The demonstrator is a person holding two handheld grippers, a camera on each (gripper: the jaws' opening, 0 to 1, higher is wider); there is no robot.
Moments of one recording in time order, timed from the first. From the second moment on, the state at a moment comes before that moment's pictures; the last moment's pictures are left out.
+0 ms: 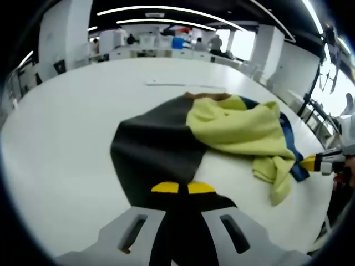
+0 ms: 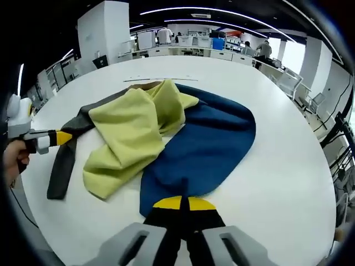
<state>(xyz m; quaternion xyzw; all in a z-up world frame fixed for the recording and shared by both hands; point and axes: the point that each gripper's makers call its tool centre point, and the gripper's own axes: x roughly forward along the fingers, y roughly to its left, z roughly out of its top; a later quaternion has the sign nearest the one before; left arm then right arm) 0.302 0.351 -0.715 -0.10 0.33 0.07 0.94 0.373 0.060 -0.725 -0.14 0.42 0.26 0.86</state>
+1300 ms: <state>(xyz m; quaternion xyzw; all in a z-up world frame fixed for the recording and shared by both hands) 0.290 0.447 -0.709 -0.02 0.35 0.08 0.93 0.488 -0.075 -0.719 -0.24 0.43 0.17 0.85</state>
